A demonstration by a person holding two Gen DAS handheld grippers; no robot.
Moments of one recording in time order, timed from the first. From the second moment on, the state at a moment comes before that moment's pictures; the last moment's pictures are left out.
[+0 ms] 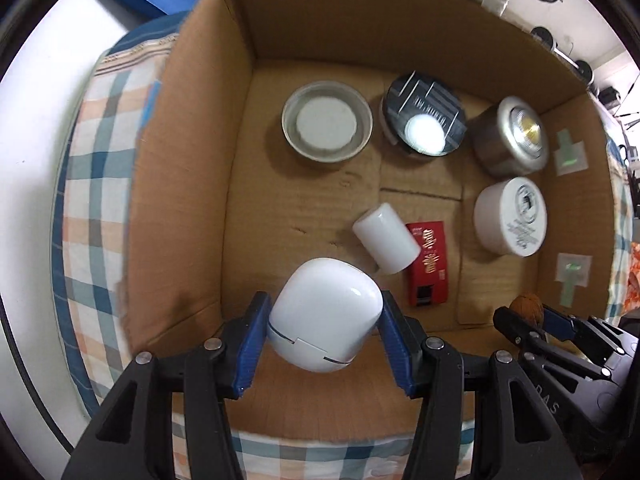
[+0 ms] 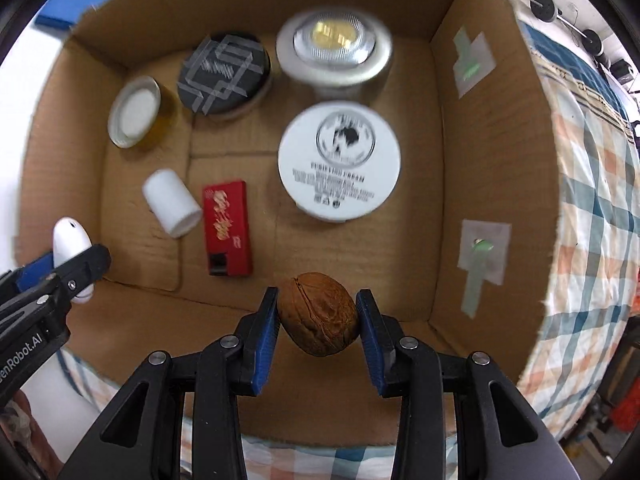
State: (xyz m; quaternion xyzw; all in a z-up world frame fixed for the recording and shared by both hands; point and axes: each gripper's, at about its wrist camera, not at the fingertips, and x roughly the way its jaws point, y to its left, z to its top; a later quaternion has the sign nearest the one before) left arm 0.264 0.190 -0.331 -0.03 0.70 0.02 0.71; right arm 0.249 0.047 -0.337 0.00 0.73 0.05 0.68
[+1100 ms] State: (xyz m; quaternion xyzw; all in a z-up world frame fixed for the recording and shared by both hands) left arm 0.278 0.187 -0.375 -0.04 0.76 0.00 0.65; right arm 0.269 0.015 -0.380 0.01 0.77 0.03 0.64
